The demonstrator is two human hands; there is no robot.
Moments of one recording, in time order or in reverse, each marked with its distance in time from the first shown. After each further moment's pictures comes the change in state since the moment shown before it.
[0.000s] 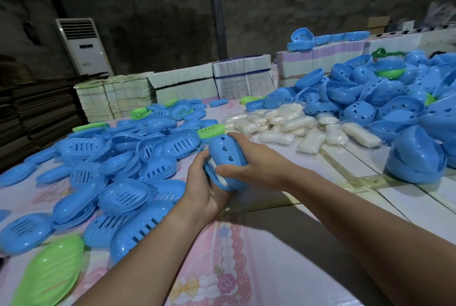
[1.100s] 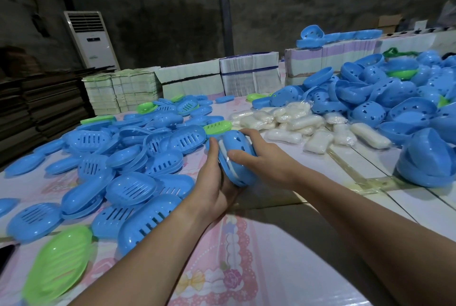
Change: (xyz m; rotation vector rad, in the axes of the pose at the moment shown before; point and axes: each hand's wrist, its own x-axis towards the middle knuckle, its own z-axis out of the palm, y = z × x) left_hand -0.010 0.000 0.012 0.092 0.124 -0.062; right_hand 0.006 0.008 0.006 0.185 0.033 0.089
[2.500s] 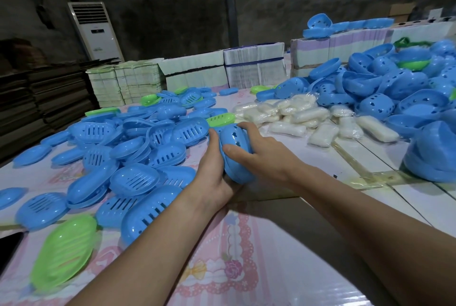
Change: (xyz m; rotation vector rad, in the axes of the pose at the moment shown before) left_hand -0.003 0.005 0.011 -0.001 0.117 -0.029; right_hand -0.008 -0.012 0.008 -0.149 -0.001 0.008
